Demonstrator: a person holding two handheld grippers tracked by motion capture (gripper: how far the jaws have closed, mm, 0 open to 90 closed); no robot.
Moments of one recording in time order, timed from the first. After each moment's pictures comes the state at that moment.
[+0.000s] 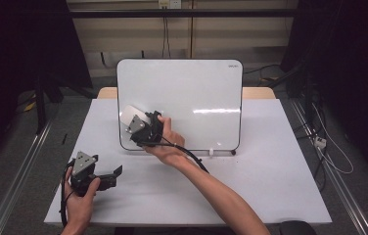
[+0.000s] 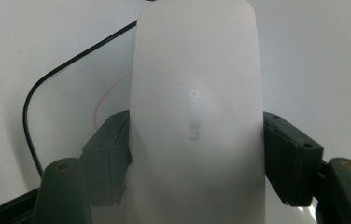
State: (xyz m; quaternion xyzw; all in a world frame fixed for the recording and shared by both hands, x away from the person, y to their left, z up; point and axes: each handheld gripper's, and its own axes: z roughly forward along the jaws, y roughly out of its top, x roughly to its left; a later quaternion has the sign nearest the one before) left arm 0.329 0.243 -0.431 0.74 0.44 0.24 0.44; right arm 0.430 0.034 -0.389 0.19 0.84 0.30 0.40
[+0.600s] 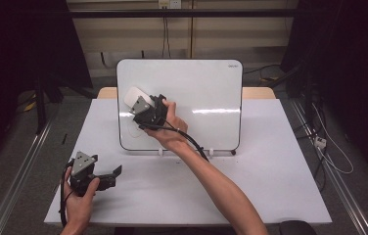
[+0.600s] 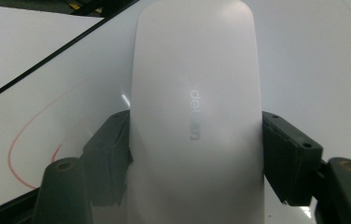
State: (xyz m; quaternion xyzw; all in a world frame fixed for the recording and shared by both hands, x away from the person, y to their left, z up) left arm 0.329 0.244 -0.430 0.74 0.45 0.24 0.44; right arm 0.456 0.023 -0.356 0.22 0.82 0.32 0.43
